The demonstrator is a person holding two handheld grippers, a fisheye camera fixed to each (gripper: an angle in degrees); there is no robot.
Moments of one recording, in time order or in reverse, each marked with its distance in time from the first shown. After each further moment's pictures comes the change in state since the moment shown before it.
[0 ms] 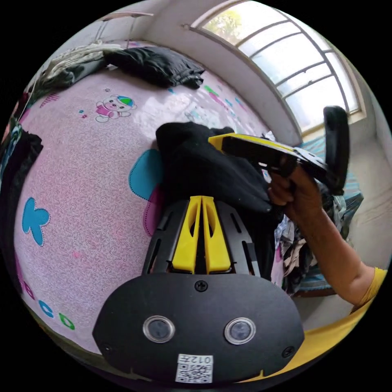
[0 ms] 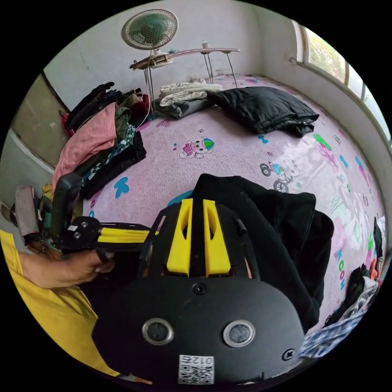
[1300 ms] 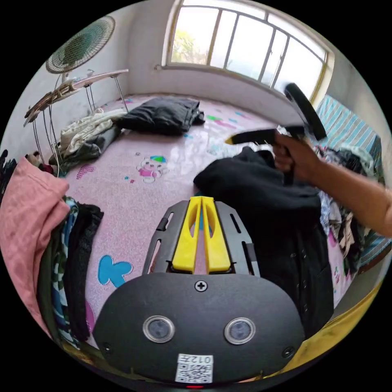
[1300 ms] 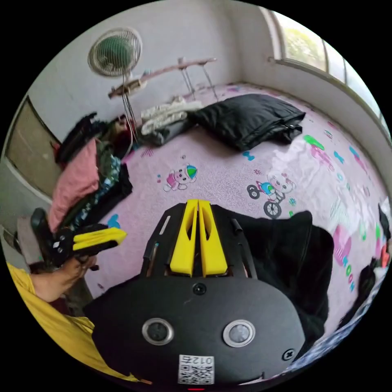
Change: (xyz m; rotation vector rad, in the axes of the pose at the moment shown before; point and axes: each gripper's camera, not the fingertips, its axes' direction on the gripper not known) left arm -0.043 0.056 -0.032 0.200 -0.332 0.306; right arm 0.085 0.016 -0.036 0.170 -0.020 0.156
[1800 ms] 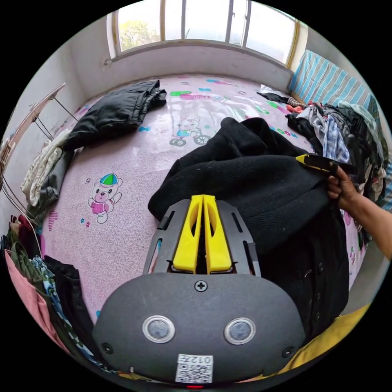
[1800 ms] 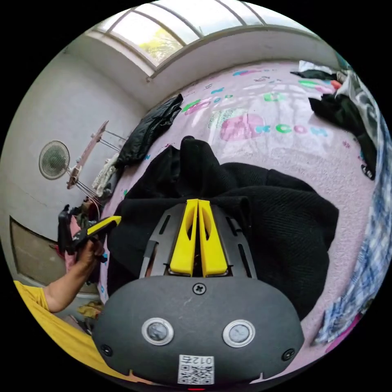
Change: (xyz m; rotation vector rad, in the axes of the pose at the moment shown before) left arm 0.080 -0.075 0.105 -0.174 0.008 0.240; right arm 0.236 0.256 -0.126 0.196 0.005 0.645
